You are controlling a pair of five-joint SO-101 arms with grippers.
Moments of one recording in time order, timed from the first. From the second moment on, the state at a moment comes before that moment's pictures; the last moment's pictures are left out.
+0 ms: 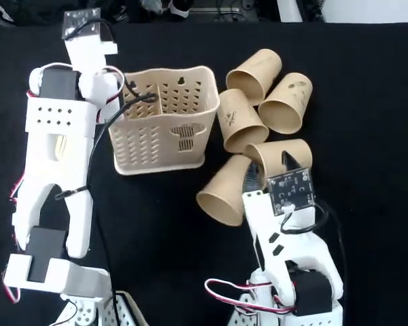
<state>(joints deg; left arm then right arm) 0.1 -2.9 -17.3 92.4 9.7 -7.4 -103.3 73.9 61.0 9.9</state>
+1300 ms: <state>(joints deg) -33.1 -66.7 38.2 80.4 -5.6 -22.2 -68.0 81.5 53.5 48.6</state>
